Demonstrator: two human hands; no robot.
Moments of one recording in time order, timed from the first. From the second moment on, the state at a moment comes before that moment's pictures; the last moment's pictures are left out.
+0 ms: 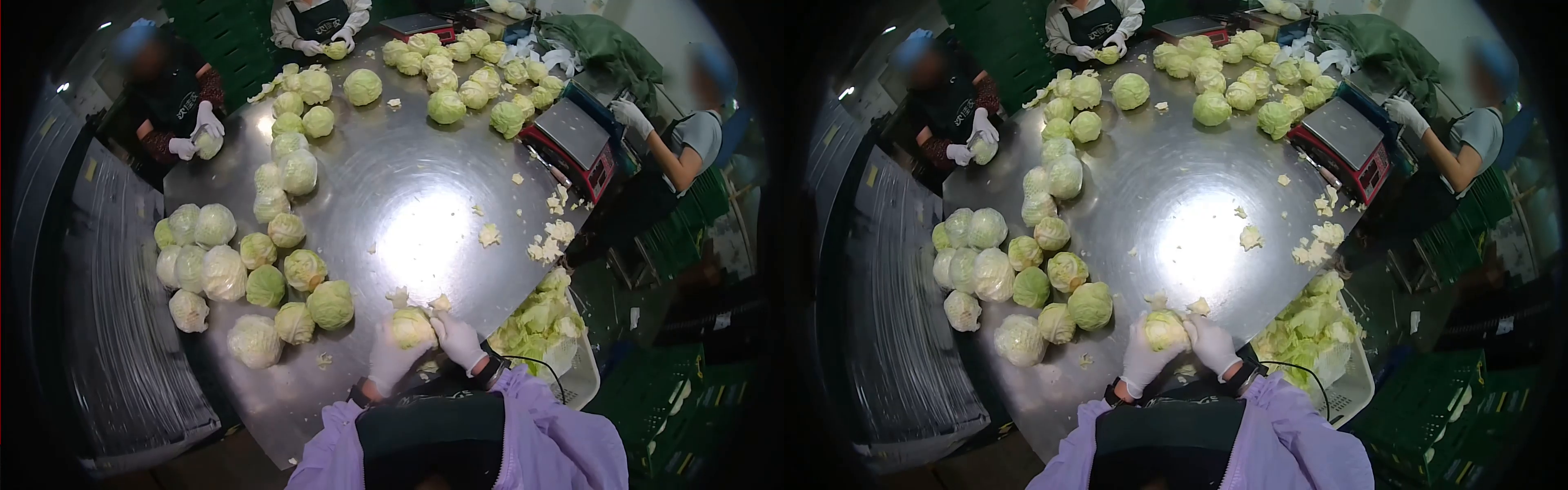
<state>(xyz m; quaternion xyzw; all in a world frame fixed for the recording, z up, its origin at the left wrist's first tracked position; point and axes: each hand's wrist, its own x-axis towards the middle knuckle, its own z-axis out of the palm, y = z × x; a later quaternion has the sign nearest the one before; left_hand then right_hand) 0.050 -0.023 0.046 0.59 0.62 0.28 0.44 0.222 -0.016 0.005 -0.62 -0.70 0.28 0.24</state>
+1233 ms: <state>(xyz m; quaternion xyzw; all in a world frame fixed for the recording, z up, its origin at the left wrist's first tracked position) -0.027 -0.050 0.028 0.72 0.49 0.24 0.42 0.238 0.017 0.058 -0.52 -0.67 0.48 0.22</state>
